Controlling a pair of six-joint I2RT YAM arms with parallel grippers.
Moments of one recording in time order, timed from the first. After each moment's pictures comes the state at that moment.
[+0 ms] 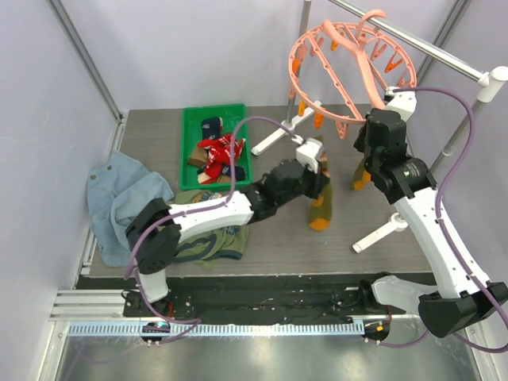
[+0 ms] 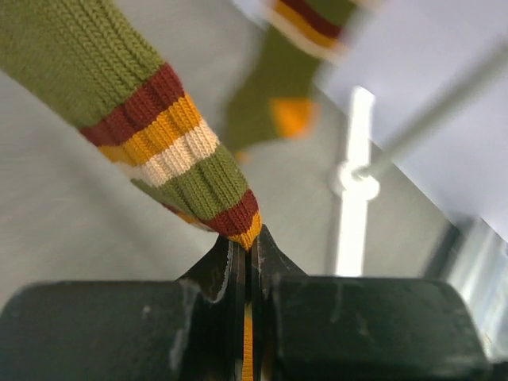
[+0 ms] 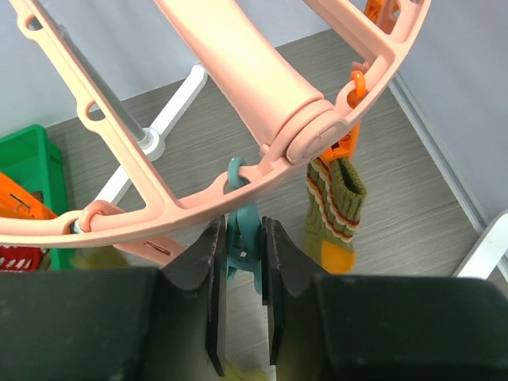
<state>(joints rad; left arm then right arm) -1.06 1.83 1.38 0.27 -0.13 -0.37 0.33 1.15 1.36 -0.56 0.58 0.34</state>
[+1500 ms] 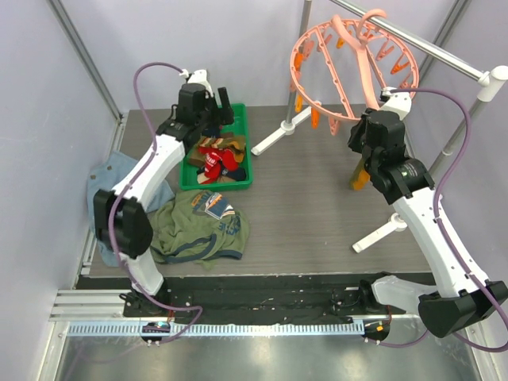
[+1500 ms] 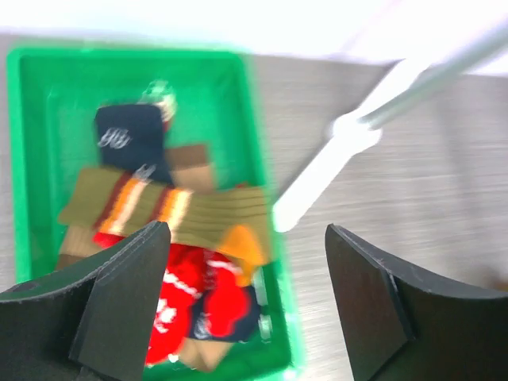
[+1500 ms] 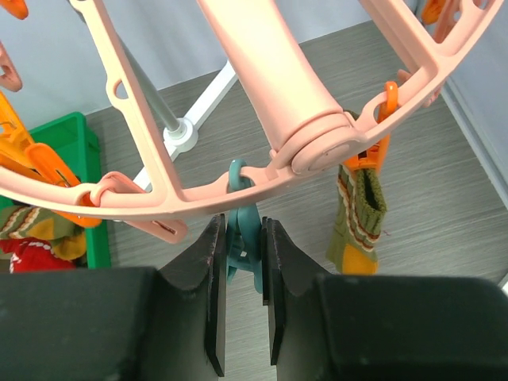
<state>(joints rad) -0.33 1.84 1.68 -0.31 -0.09 -0.36 0.33 1.15 1.34 -0.52 0.48 0.37</state>
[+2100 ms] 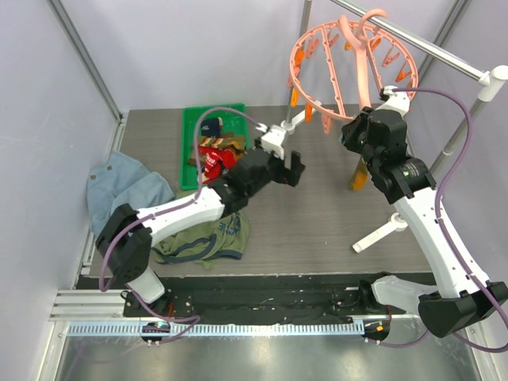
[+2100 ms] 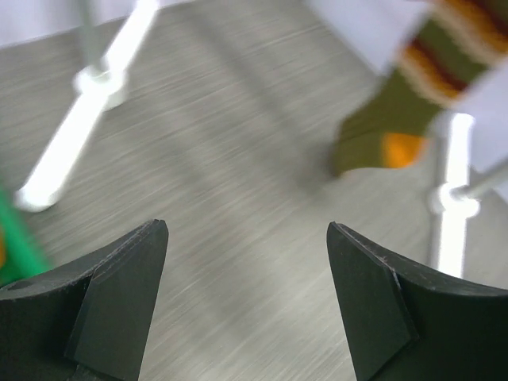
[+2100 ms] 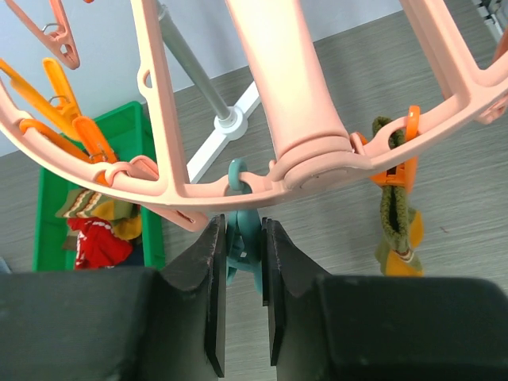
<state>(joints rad) -0.83 1.60 1.20 0.20 -0.17 -0.26 0.33 1.15 1.36 -0.52 0.36 0.45</state>
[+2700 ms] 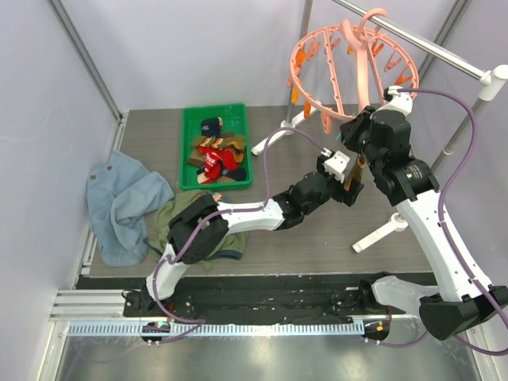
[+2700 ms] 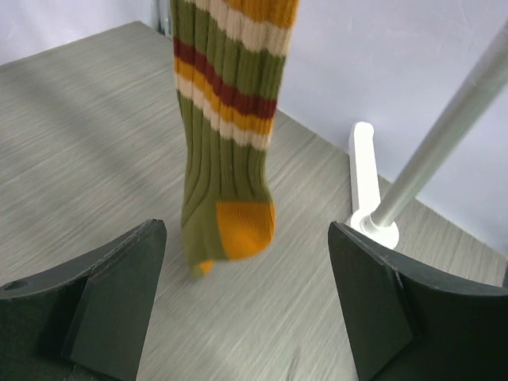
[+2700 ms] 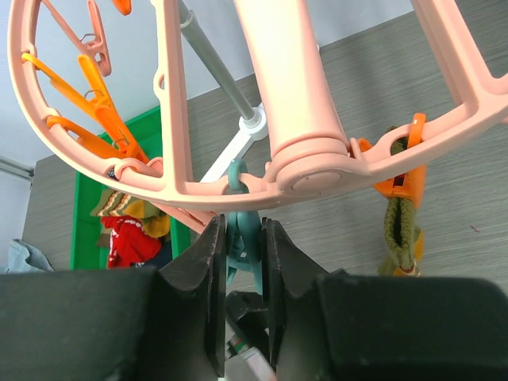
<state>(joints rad) -1.10 2.12 1.52 0.58 -0.21 -0.17 0.33 1.13 1.37 -0.52 0.32 0.51</state>
